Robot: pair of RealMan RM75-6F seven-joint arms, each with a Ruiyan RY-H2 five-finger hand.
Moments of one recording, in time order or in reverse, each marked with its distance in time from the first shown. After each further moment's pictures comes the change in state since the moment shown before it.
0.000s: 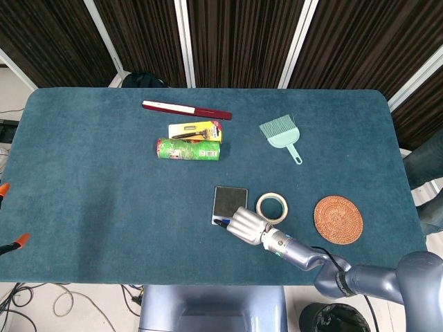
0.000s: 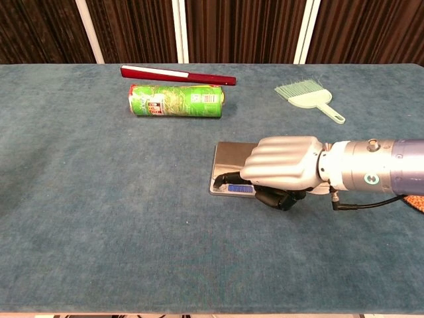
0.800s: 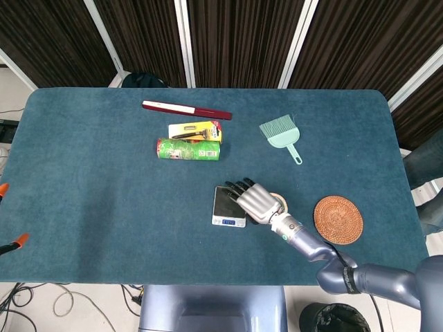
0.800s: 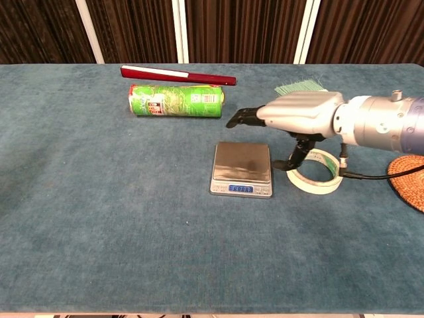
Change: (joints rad) left arm 0.001 0.000 0.001 -0.001 0.002 0.002 0.002; right arm -0.047 0.079 0.103 -0.076 0.261 0.049 0.022
